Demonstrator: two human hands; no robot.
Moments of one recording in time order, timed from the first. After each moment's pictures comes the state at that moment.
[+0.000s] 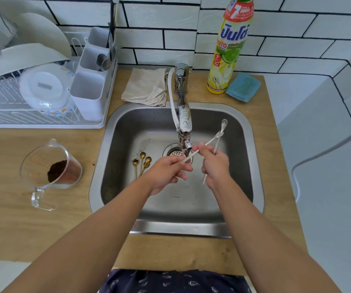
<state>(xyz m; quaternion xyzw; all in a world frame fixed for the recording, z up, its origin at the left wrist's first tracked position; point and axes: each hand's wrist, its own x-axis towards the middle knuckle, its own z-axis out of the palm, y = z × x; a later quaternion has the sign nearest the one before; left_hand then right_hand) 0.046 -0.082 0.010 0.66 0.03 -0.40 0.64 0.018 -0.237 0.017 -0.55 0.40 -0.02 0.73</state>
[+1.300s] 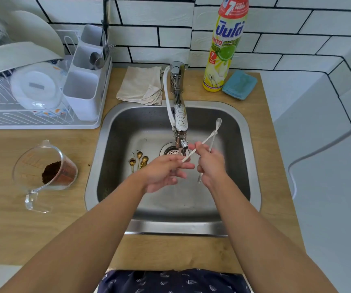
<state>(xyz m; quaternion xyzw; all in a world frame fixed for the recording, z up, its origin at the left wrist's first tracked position) 0.051 -0.082 0.020 0.58 0.07 -0.48 0.66 0.020 -0.238 0.014 -0.53 0.40 0.00 0.74</state>
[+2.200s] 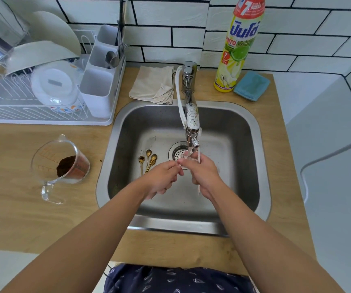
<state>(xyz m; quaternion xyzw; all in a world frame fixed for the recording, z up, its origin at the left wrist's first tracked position) 0.033 -0.054 0.026 0.75 0.03 -0.43 0.50 0.005 -0.209 -0.001 -0.61 0.30 0.11 0.73</state>
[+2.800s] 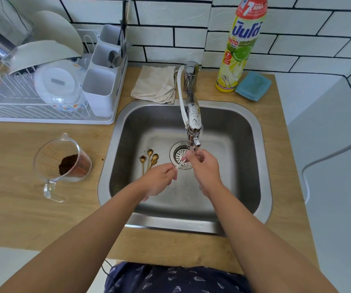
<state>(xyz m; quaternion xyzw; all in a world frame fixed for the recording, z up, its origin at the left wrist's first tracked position) 0.026 -0.043 0.035 0.83 -0.03 -0.39 0.39 0.008 -0.204 -0.011 -0.68 0.28 0.00 0.68</state>
